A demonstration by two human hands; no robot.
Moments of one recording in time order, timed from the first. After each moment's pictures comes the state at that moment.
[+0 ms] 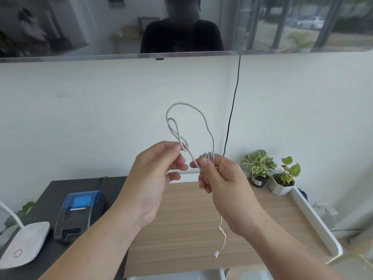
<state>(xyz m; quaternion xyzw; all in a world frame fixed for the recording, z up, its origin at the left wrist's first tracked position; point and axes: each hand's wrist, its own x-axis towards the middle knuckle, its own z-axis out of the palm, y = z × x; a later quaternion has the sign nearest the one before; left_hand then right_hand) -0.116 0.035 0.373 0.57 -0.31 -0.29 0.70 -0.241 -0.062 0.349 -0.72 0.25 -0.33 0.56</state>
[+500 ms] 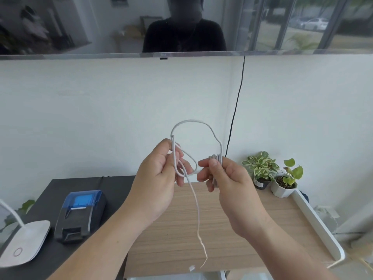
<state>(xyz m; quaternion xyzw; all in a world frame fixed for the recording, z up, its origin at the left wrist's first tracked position) -0.109 0.034 0.357 0.68 -0.44 -0.12 0.58 -0.237 -0.068 0.337 -0.65 0.25 -0.36 0.62</state>
